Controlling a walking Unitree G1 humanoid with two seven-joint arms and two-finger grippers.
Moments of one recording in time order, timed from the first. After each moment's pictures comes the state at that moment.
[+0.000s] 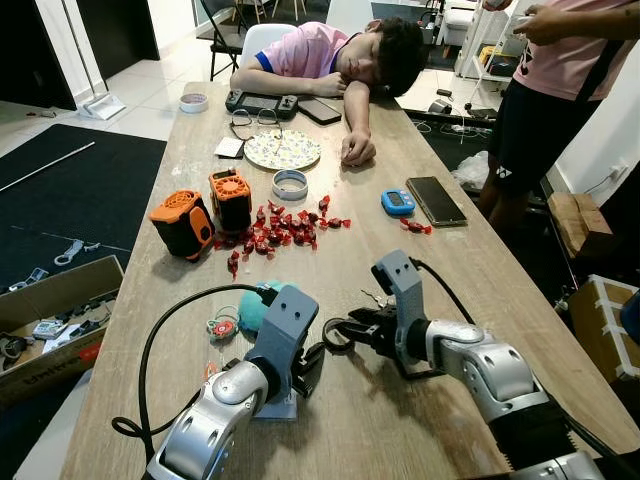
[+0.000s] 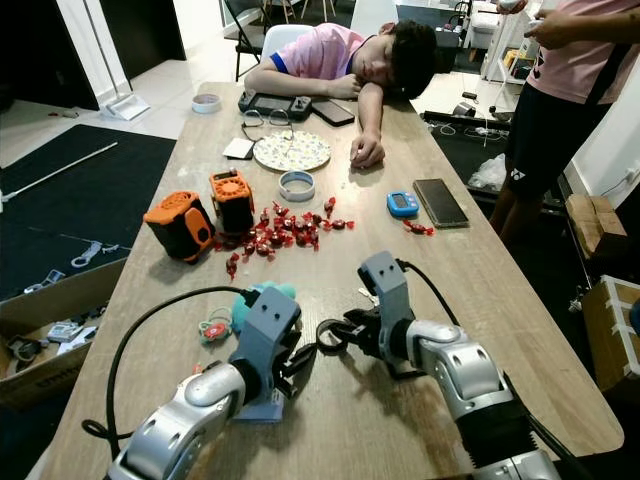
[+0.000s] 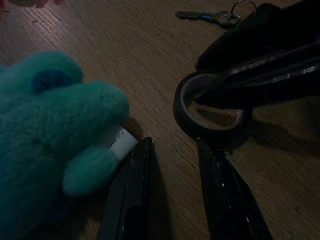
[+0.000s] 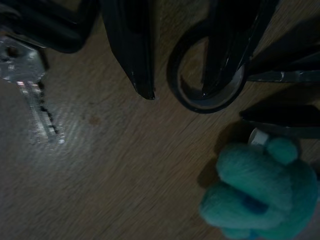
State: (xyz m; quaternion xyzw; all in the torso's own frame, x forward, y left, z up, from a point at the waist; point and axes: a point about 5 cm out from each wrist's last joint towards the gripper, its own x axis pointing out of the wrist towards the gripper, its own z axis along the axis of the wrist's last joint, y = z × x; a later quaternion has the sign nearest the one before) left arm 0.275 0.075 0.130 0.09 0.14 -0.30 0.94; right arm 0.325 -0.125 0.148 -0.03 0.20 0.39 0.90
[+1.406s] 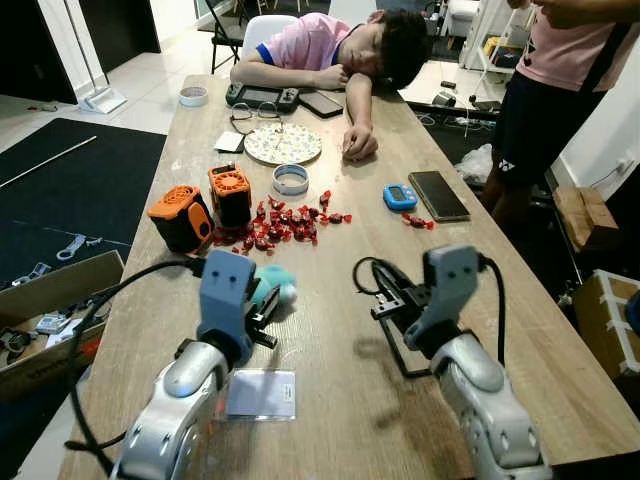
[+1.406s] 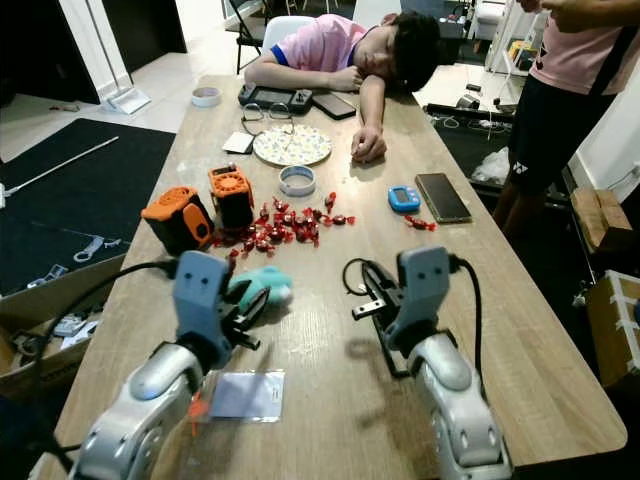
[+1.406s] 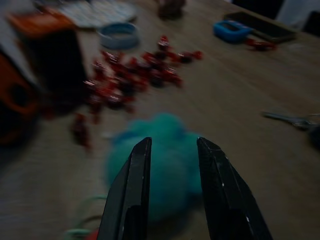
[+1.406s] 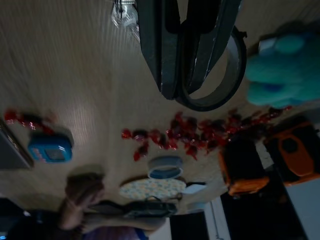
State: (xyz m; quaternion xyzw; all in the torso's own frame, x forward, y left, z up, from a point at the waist) left arm 0.270 0.133 0.179 0.05 -0.03 -0.15 0.99; right arm 0.290 -0.131 0.174 0.03 -0.09 0.16 0.98
